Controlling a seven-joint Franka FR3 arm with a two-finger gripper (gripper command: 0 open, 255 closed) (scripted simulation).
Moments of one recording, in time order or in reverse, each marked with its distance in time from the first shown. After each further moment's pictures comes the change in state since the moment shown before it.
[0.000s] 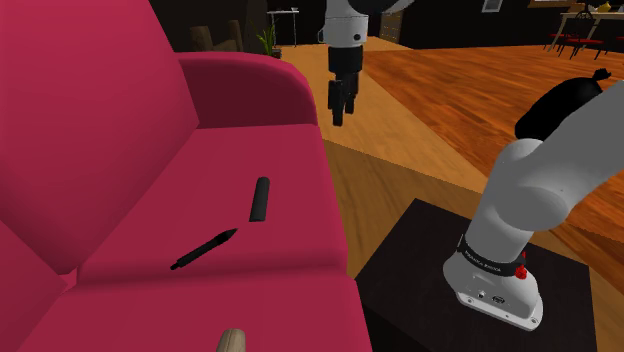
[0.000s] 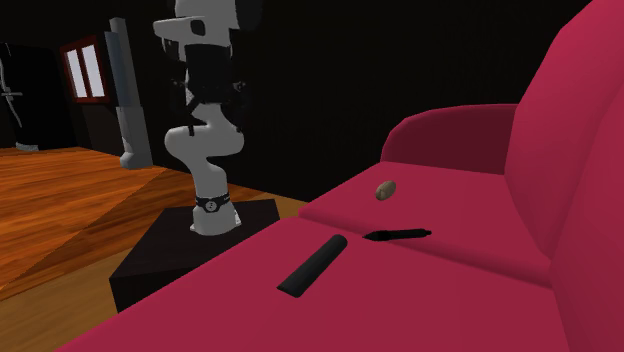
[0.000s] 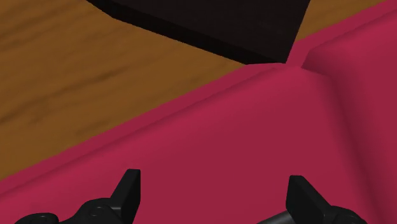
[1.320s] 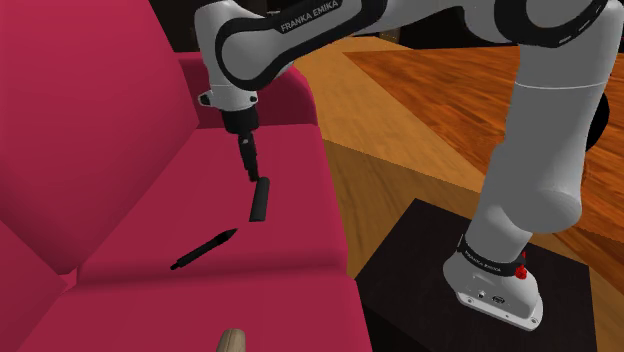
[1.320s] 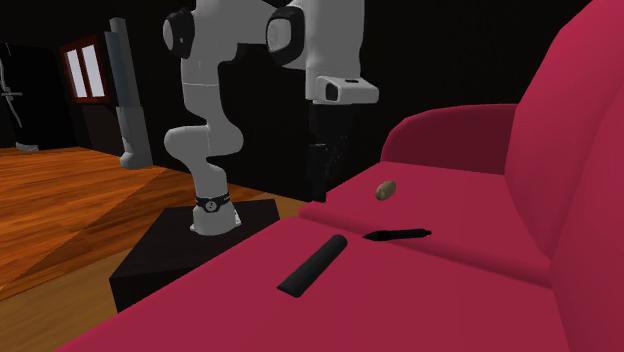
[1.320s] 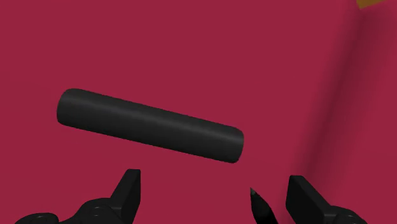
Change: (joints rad) arm 0.180 0.650 0.153 0.440 -0.065 0.175 -0.345
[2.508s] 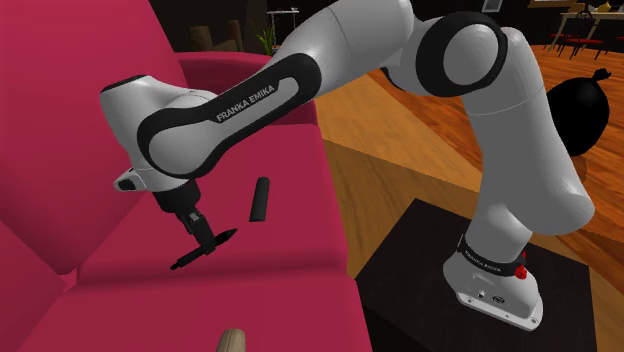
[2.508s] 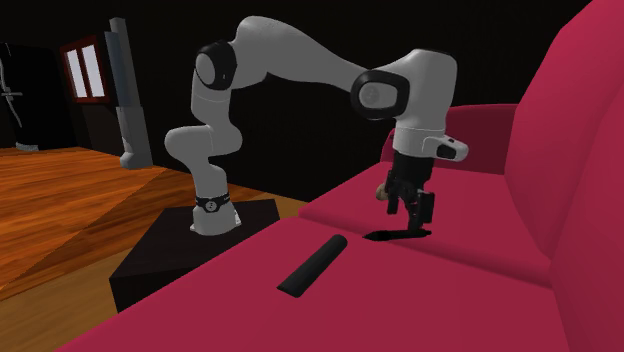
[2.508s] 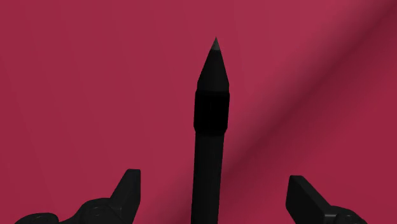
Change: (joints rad) arm 0.186 0.410 0.107 0.341 -0.146 0.025 -0.197
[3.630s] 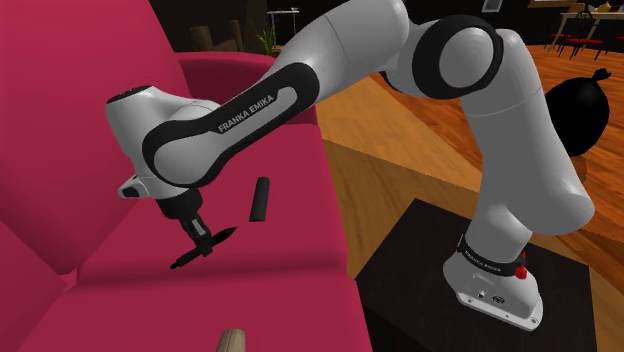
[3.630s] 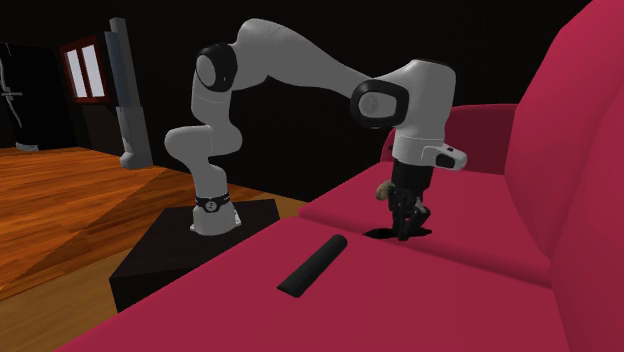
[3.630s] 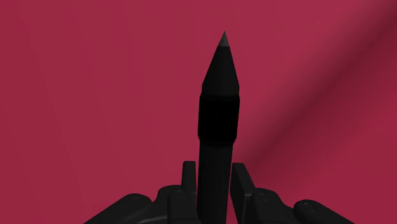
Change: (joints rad) arm 0.001 0.015 -0.003 -0.019 -0.006 0.034 0.001
